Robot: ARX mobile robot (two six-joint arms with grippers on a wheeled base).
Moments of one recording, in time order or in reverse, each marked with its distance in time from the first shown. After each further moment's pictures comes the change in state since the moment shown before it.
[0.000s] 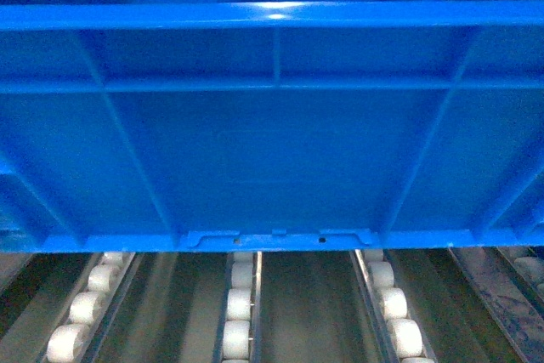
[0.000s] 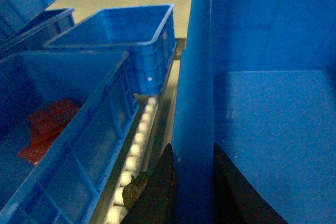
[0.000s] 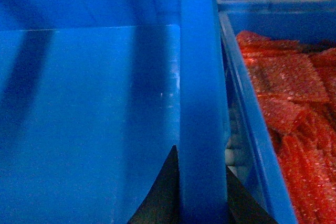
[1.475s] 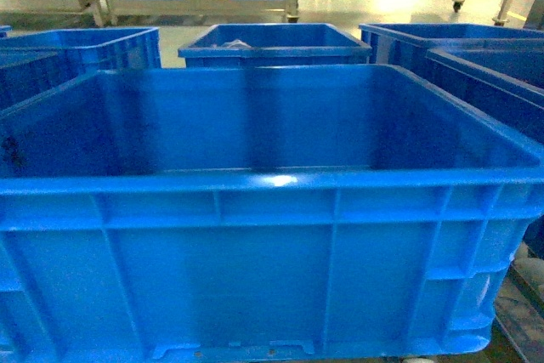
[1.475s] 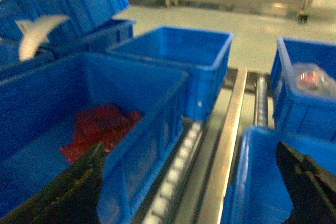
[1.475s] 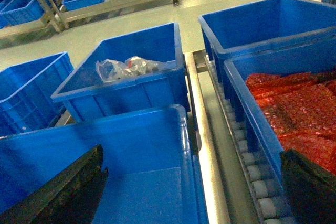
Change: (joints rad) left arm 0.097 0.114 -0.027 0.227 -0.064 -0.069; right arm 0.024 0.085 -0.029 0.303 0.032 0.187
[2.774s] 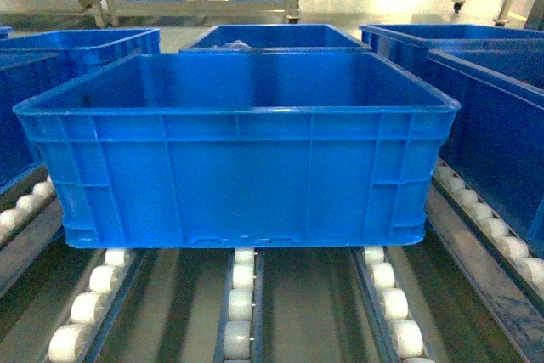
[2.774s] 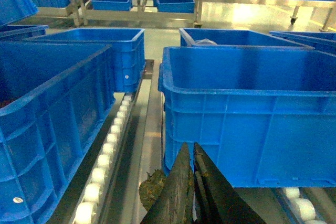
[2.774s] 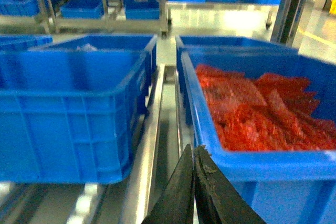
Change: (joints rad) left arm 0.085 -0.745 -0.751 0.143 0.481 0.042; right arm -0.229 -0.727 -0.798 0.299 -0.195 -0.296
